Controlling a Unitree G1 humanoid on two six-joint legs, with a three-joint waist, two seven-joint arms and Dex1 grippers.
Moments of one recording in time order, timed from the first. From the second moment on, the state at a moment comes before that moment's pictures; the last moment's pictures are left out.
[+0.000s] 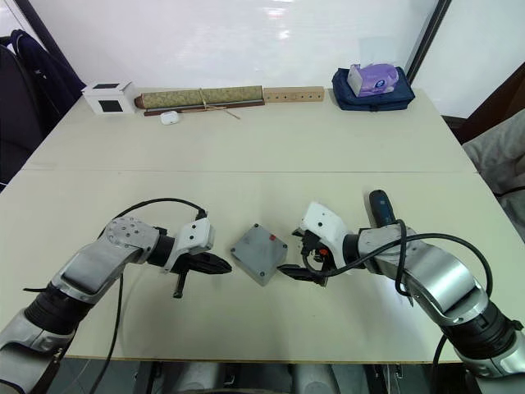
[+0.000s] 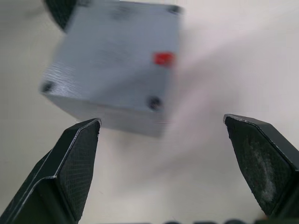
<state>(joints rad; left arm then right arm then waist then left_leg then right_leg) -0.41 0.72 -0.35 -0.21 -0.22 0.56 -1.22 -0.35 -0.86 0.24 -0.56 0.57 0.92 0.74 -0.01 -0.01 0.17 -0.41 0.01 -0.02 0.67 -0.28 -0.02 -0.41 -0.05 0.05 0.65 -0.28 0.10</state>
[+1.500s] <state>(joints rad) -0.62 0.59 -0.14 -0.15 -0.41 0.69 -1.08 -0.36 -0.65 -0.01 -0.06 0.41 0.63 0.68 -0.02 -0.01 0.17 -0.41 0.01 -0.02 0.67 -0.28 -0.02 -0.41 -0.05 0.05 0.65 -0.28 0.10</state>
